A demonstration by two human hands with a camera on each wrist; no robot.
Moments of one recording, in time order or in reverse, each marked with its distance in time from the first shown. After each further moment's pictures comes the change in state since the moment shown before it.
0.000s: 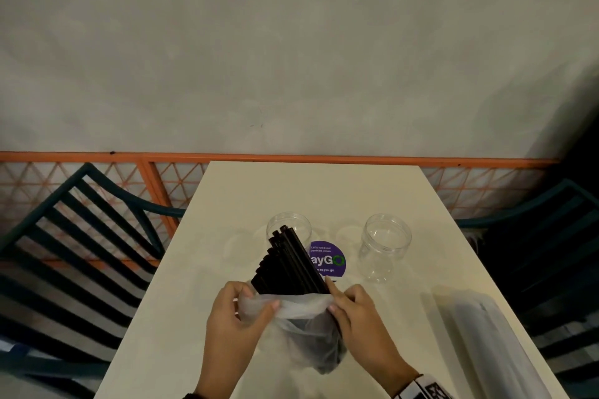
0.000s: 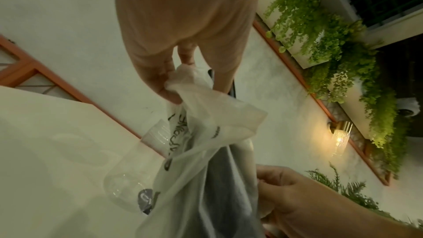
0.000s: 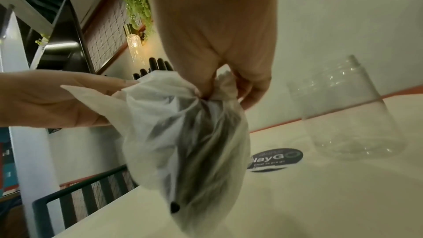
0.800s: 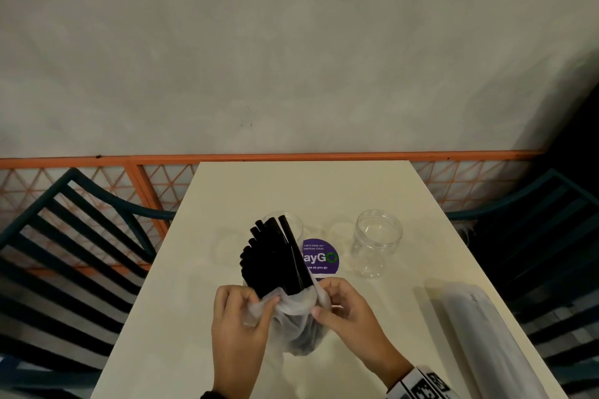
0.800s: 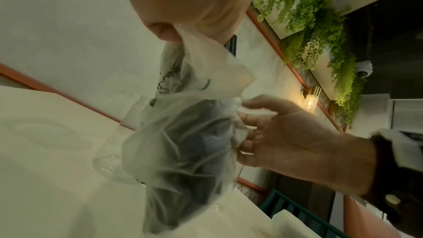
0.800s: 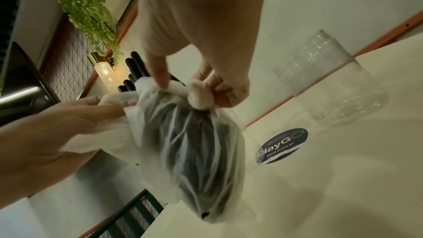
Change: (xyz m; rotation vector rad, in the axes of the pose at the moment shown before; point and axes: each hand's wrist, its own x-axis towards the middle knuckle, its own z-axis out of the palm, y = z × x) left_hand -0.005 0.003 0.021 0.152 0.171 0.331; right_hand -0.006 -0.016 -0.007 0.739 -0.024 0.116
